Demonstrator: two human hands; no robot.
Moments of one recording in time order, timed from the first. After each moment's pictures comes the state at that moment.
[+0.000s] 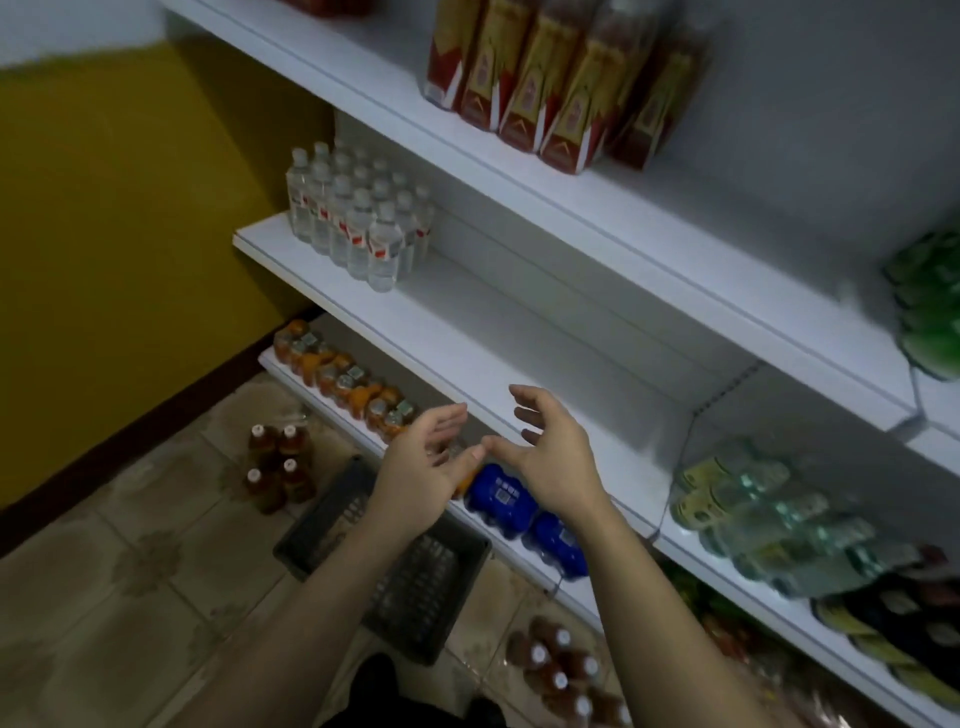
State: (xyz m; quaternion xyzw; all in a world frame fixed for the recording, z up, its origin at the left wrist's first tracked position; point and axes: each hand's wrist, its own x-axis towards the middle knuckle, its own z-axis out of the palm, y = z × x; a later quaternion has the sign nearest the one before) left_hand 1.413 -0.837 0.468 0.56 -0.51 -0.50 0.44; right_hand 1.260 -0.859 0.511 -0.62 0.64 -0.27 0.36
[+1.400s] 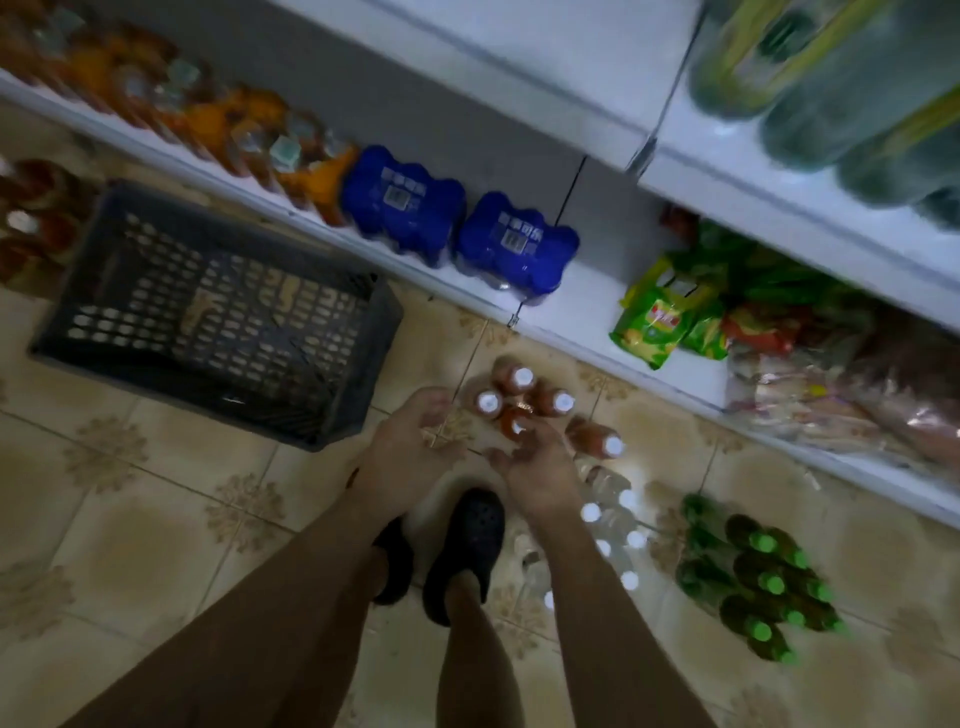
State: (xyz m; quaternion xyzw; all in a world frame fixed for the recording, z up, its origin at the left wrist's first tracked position) left_hand 1.162 -0.717 0.014 0.63 -0.51 -0.57 0.12; right_hand 1.003 -0.676 0.012 -0.29 0.81 -0.12 0.49
